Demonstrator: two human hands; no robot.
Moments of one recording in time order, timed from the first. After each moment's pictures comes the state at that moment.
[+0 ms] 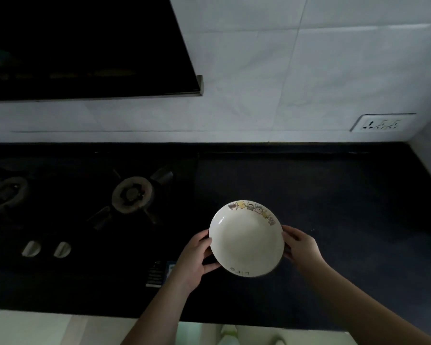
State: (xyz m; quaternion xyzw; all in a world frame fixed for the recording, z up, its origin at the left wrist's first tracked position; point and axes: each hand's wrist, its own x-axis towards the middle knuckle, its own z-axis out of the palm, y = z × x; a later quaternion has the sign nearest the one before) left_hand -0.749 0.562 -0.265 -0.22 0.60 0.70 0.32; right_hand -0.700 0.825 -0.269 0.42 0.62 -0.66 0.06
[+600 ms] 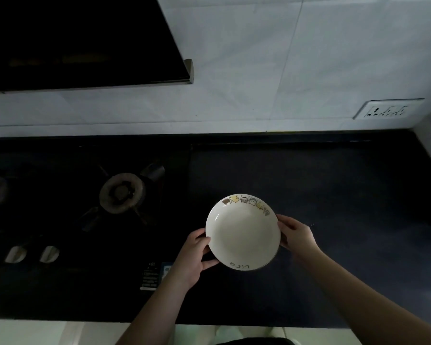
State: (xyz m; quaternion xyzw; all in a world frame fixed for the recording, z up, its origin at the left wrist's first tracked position) left_hand -0.766 0.573 -0.281 -0.25 0.62 0.67 0.34; right_hand -0.725 0.832 -0.282 0.42 0.63 -0.65 0.07
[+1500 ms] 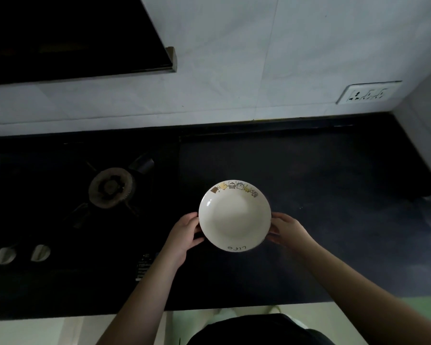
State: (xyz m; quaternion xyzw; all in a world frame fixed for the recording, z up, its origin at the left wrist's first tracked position) left_hand -0.784 0.571 -0.288 -0.18 0.73 0.59 0.30; right_hand -0.704 0.827 -0.281 0.45 0.60 -0.64 0.14
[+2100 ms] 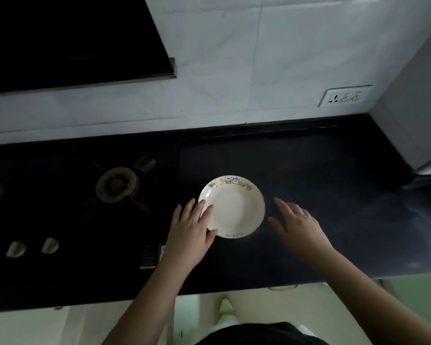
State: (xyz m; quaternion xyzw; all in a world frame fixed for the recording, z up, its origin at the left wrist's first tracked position) left_hand -0.722 0.565 -0.210 0.31 0.95 0.04 0.04; right_hand -0.633 0.817 -0.202 0.19 0.96 -0.19 0.10
